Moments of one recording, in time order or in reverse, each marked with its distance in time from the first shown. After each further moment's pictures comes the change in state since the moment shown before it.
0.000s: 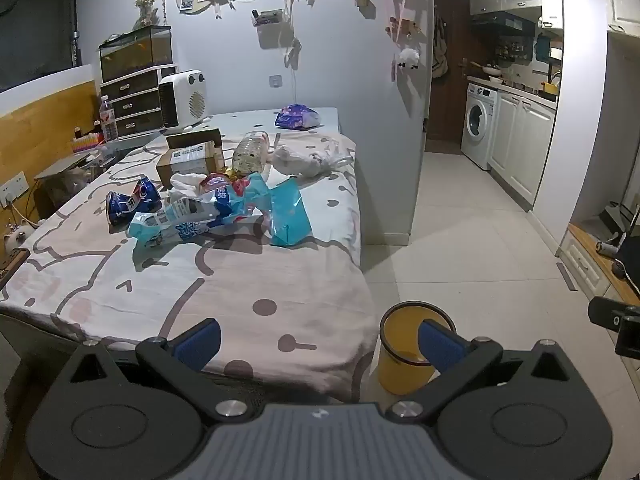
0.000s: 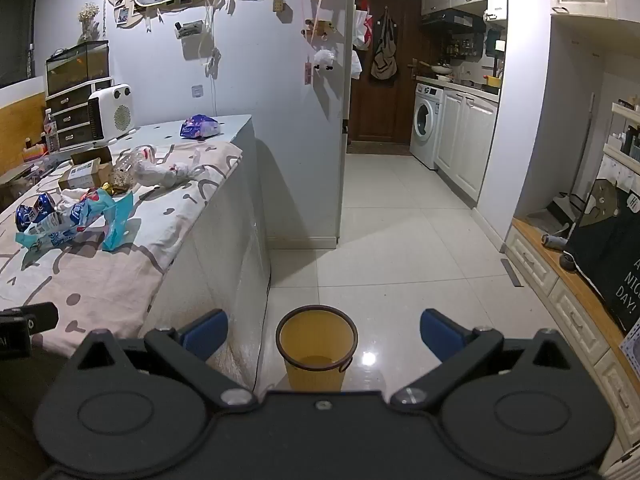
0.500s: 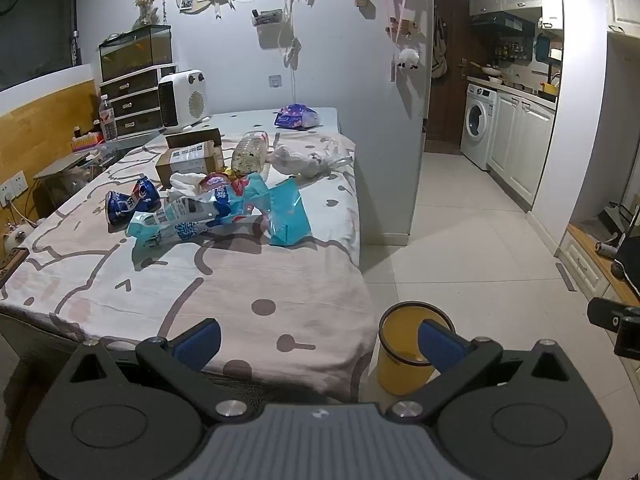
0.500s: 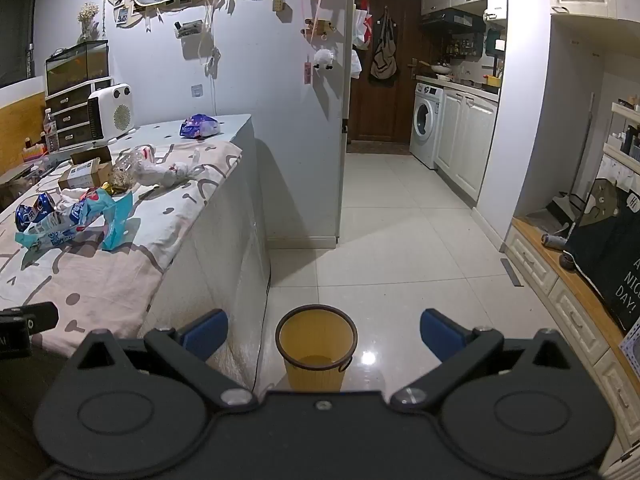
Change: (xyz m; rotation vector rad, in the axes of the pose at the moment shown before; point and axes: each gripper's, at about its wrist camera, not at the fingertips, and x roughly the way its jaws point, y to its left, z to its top) left arm 0.000 0.000 0.000 0.001 0.000 0.001; right arm -0.001 0.000 0.000 0.000 0.000 0.000
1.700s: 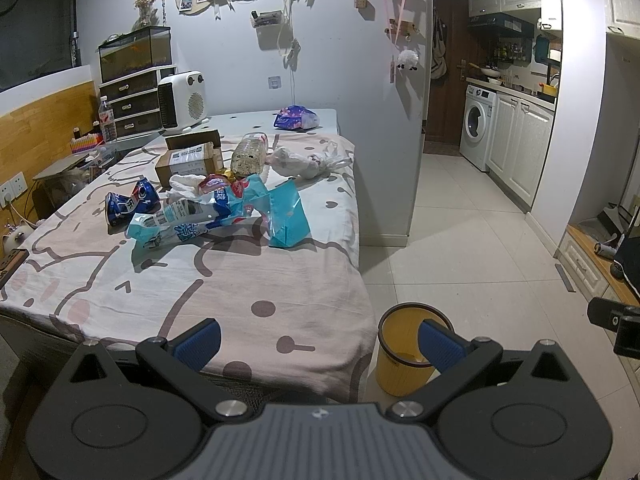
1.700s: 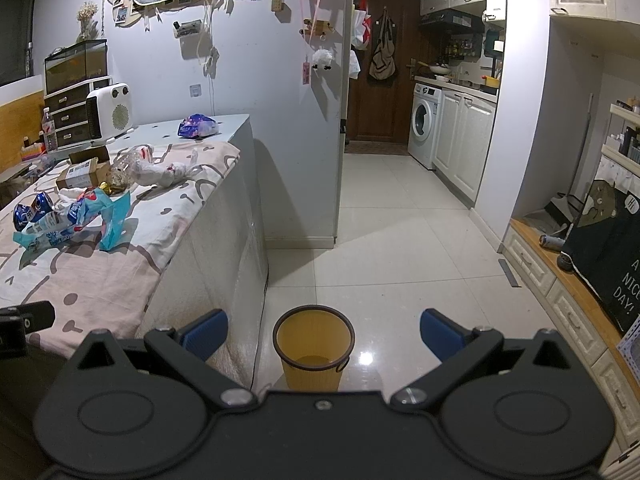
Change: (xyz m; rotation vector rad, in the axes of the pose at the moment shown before) left arm 0.000 0.000 0.000 -0.002 -0.001 -0.002; right arm 0.000 0.000 0.001 -0.002 0.001 -0.002
